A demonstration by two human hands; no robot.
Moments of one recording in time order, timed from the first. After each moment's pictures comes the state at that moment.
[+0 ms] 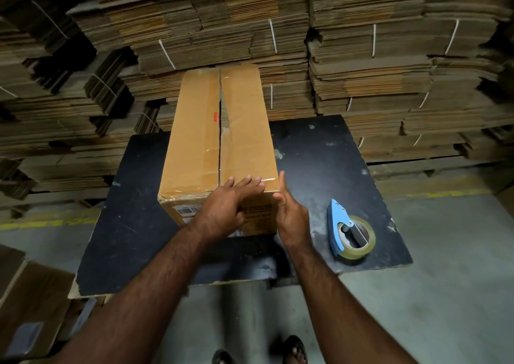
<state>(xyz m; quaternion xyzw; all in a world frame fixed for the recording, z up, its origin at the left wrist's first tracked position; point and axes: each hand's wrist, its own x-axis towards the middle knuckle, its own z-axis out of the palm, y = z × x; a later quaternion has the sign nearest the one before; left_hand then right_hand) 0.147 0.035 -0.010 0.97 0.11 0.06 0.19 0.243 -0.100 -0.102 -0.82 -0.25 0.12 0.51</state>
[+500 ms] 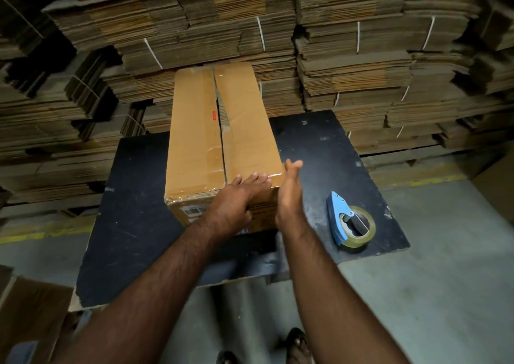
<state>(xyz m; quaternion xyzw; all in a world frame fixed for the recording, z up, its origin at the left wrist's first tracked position) 0.145 0.048 -0.013 0.98 0.06 0.01 0.19 0.234 -0.042 -0.044 -0.63 0.09 0.24 0.73</state>
